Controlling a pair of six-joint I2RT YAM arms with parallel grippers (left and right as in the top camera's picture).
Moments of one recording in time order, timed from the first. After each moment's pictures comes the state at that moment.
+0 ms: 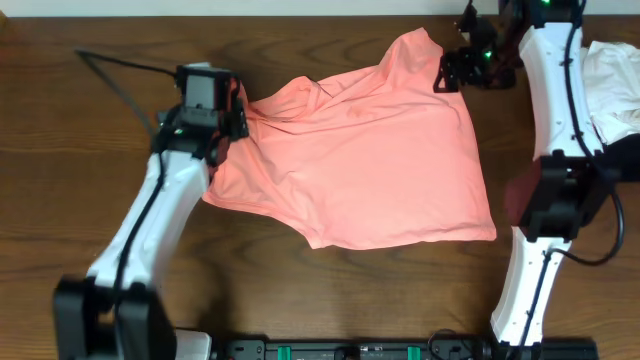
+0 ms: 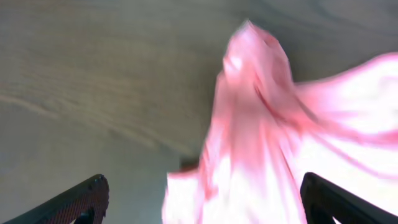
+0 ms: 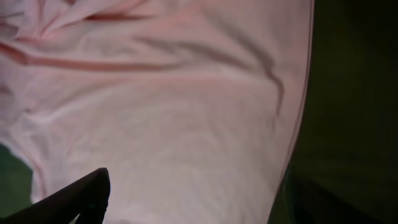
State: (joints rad) left arm -0.15 1.53 1.16 -0.57 -0.34 -0.25; right arm 0.00 2.28 2.37 -1.50 -0.29 -0.14
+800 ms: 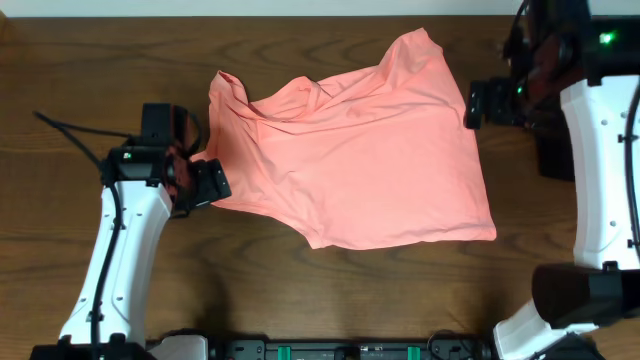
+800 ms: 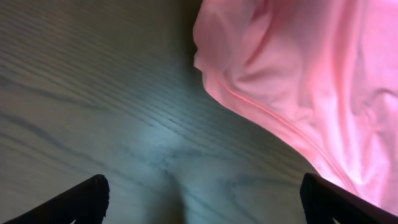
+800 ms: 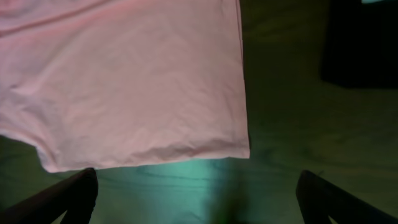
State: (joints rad) left arm 0.02 1.39 1.09 -1.06 -0.06 -0.36; right arm 0.06 1.78 2.00 -1.59 -0.03 0.18
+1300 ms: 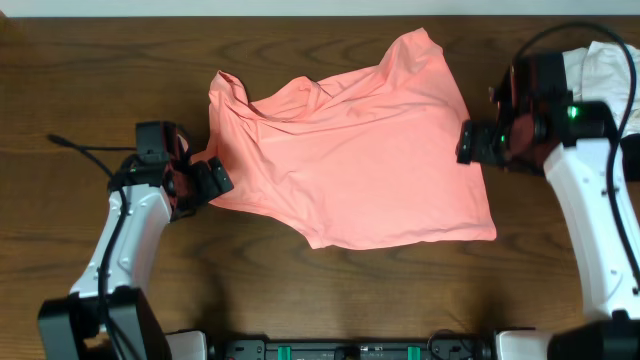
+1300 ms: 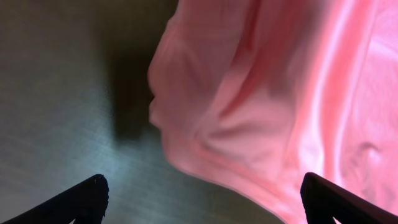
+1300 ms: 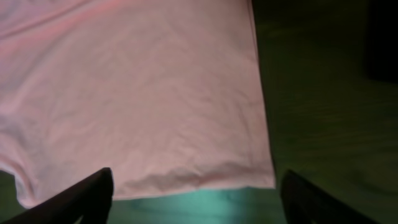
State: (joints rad) left arm 0.12 1.50 0.89 -0.64 0.13 -0.36; right arm 0.05 1.49 1.35 -1.11 -0.07 0.23
